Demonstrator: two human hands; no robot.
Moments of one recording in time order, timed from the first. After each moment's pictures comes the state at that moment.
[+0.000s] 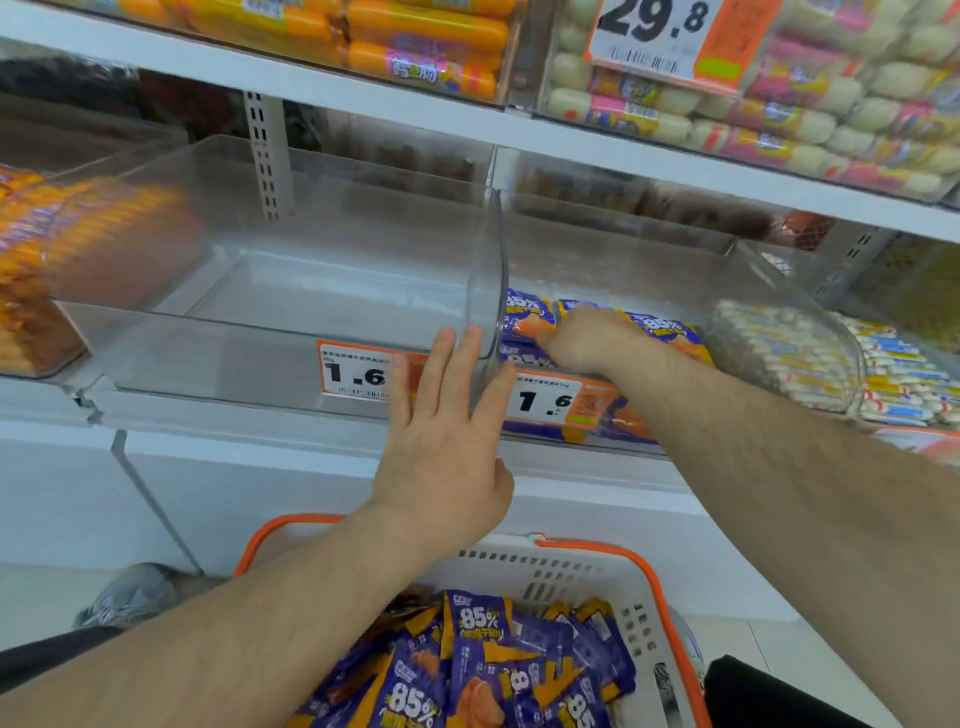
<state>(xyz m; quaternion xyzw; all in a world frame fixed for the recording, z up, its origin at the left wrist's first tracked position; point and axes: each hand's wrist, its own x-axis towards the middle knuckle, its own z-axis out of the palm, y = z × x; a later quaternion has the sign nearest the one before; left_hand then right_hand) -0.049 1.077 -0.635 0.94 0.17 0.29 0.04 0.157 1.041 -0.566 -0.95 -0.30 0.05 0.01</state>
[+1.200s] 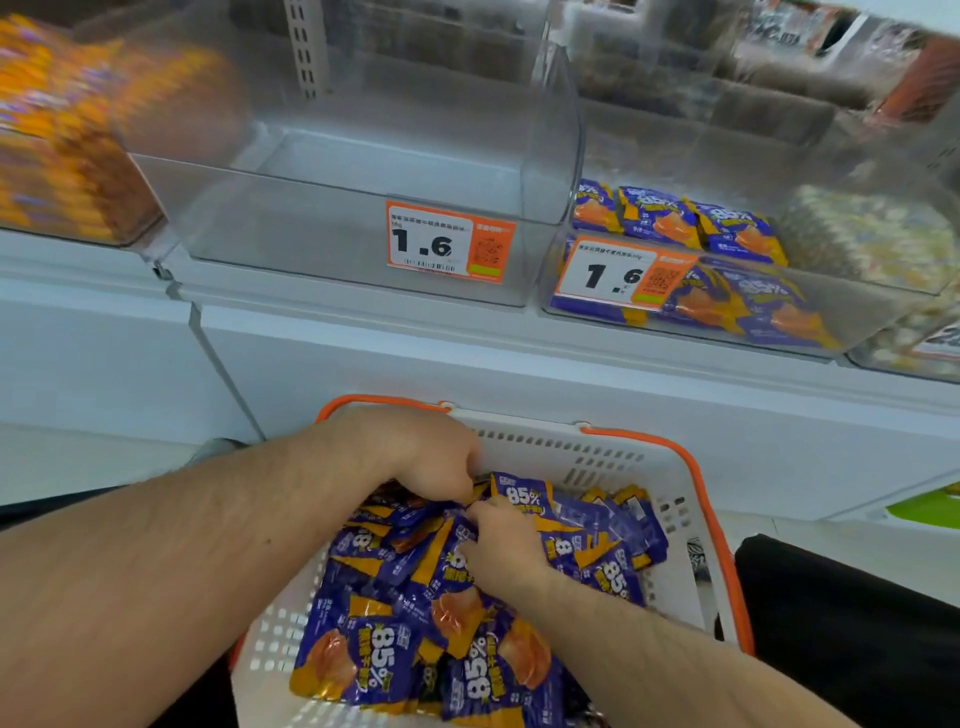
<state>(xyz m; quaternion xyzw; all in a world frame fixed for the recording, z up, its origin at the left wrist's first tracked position) -0.111 1.097 -0.662 0.92 0.09 -0.35 0.17 -0.059 0.963 -0.826 -0.88 -0.38 0.28 0.08</state>
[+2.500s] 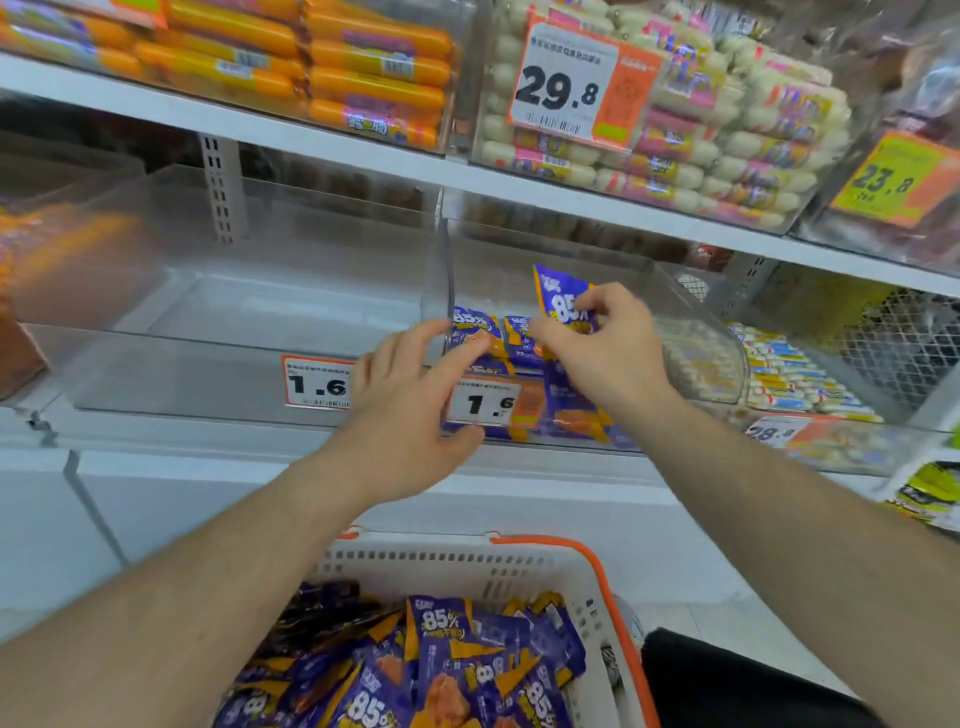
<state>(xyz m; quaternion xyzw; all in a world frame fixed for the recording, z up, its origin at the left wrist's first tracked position) -0.052 1.090 -0.594 0.93 0.10 0.31 0.18 0.093 0.952 -0.526 -0.85 -0.25 -0.07 0.45</state>
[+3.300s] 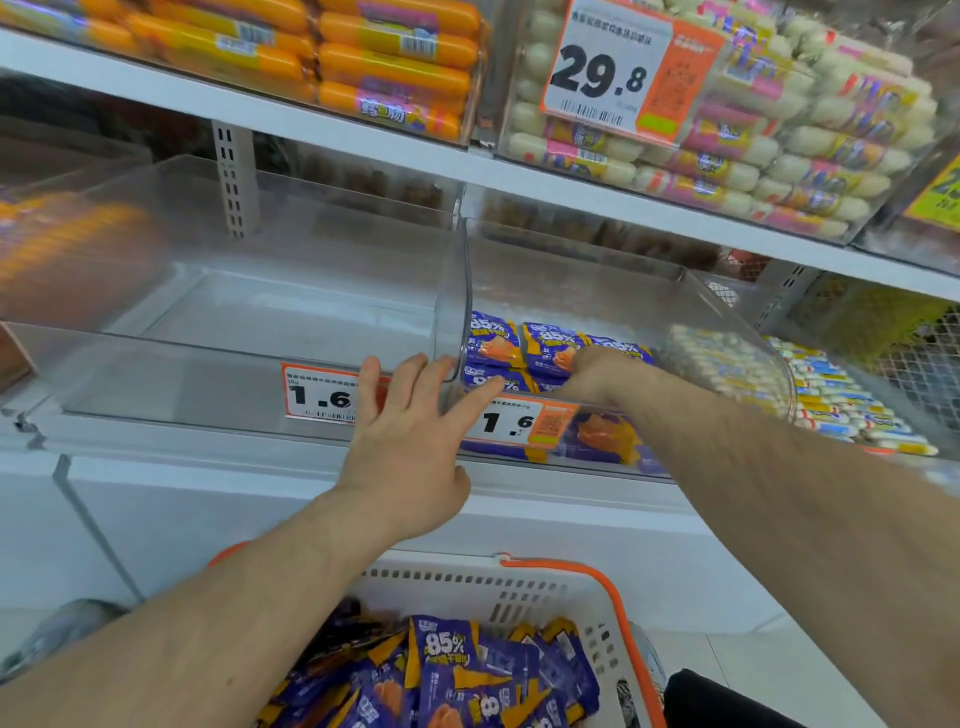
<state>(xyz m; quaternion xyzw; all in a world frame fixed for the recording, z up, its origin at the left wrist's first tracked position) -0.032 1.097 -0.631 0.95 0.15 0.28 0.00 0.185 0.999 -0.557 -0.95 -0.28 0.15 -0.06</state>
